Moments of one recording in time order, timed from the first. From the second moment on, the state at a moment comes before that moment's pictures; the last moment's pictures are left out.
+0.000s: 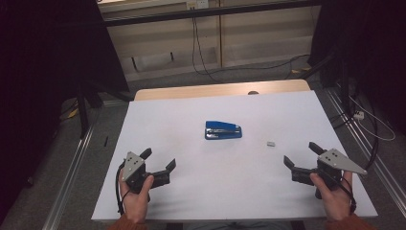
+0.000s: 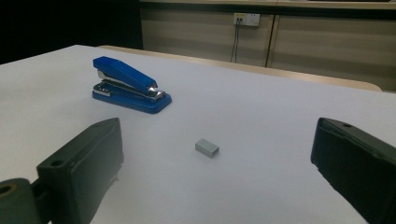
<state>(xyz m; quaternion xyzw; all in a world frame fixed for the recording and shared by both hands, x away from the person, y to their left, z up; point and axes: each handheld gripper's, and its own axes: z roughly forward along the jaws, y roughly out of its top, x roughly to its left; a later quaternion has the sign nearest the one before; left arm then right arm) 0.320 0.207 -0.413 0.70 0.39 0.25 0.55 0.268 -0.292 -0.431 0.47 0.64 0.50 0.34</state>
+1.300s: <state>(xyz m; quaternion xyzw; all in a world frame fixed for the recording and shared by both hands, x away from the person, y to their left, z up) 0.323 0.204 -0.417 0.72 0.39 0.24 0.53 0.278 -0.271 -0.433 0.45 0.66 0.51 0.31</state>
